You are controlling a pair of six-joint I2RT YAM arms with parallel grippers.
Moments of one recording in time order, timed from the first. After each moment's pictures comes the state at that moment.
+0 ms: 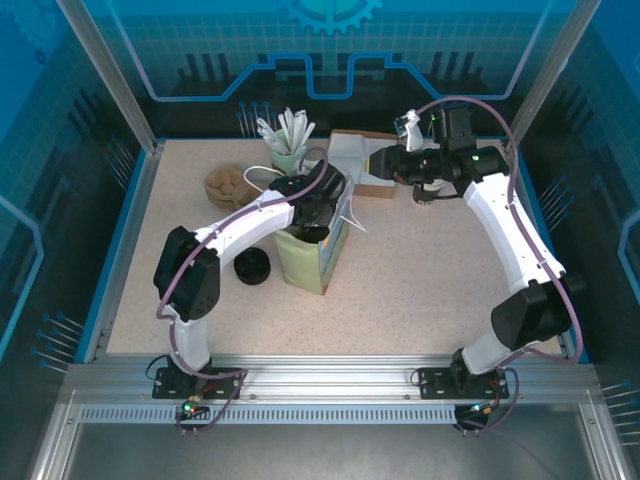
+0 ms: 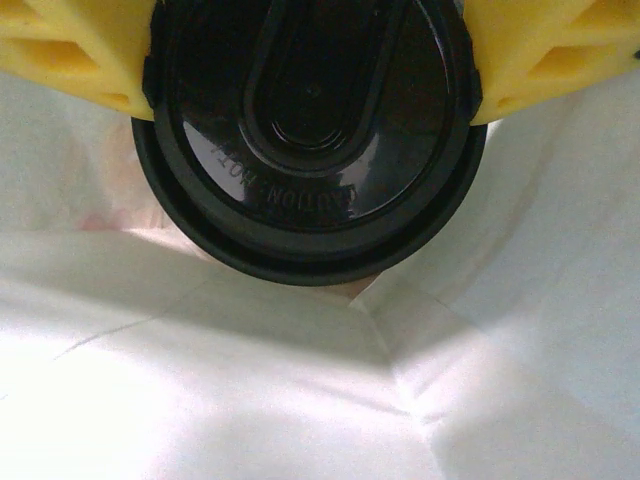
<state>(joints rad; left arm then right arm) -0.63 1.92 1.64 -0.83 -0.25 -0.63 0.24 1.56 1.66 -0.82 -0.66 0.39</state>
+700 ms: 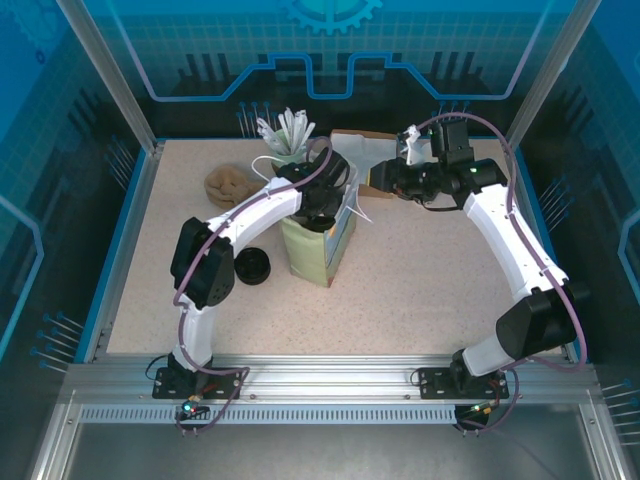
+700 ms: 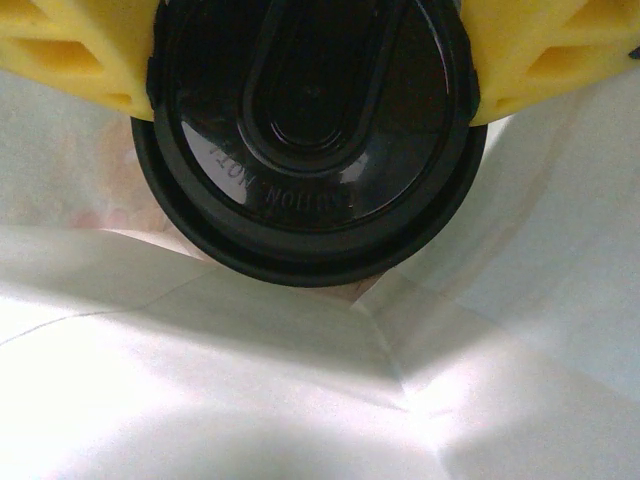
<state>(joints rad) -0.60 2.05 1.82 -0.90 -0.17 -0.59 0.26 1.51 1.54 -0.80 -0.65 0.47</state>
